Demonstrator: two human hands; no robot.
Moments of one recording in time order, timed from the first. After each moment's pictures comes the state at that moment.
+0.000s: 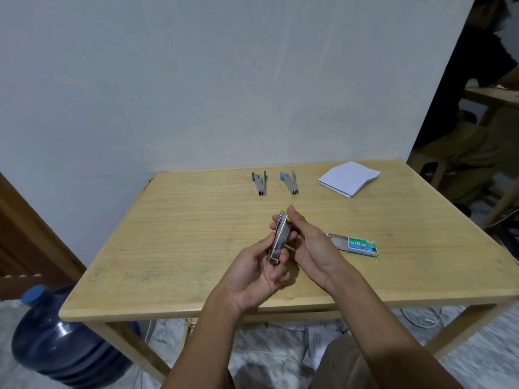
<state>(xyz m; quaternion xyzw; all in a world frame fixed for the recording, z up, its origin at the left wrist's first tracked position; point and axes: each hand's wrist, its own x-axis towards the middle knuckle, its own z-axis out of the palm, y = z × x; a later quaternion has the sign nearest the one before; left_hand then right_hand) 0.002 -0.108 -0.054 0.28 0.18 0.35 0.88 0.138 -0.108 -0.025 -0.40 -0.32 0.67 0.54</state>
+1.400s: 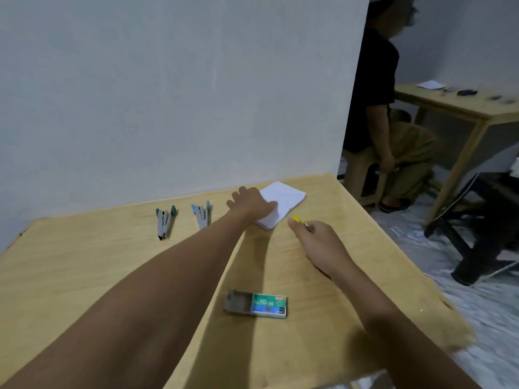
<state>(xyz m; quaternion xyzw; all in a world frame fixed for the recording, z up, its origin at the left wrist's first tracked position) 0.241 0.115 -0.022 0.75 0.64 0.08 0.16 0.353 -0.035 -0.046 -0.72 -0.45 0.31 0.43</state>
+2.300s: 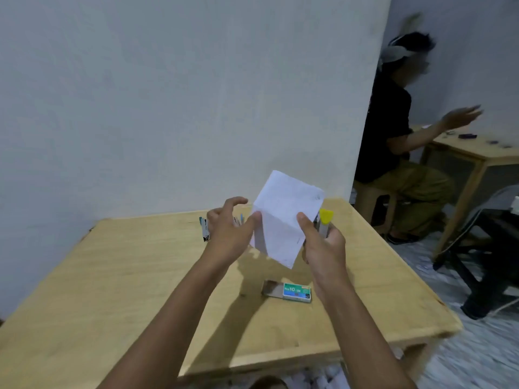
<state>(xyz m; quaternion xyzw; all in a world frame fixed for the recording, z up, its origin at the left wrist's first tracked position) 0.105 -0.052 0.051 0.62 0.53 0.43 0.37 0.253 -0.106 0.029 -0.51 -0.32 0.35 0.72</state>
